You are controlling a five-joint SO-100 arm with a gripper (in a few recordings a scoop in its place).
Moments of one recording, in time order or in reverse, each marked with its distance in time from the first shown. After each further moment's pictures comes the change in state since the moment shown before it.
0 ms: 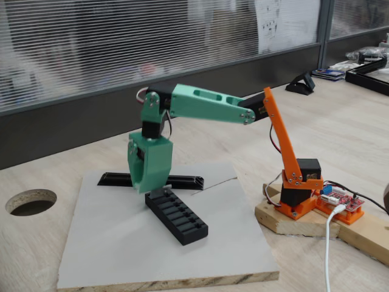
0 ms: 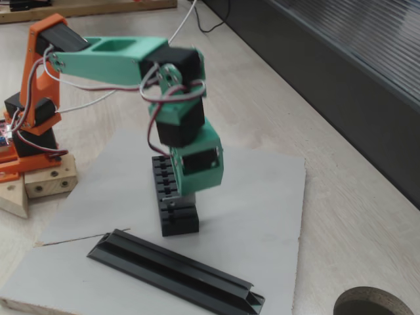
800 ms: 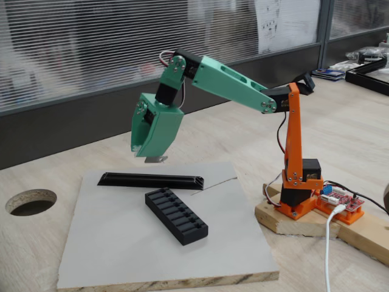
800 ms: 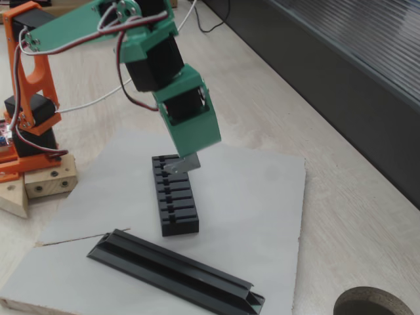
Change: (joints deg) arm 0.2 15.2 0.1 0.0 0.0
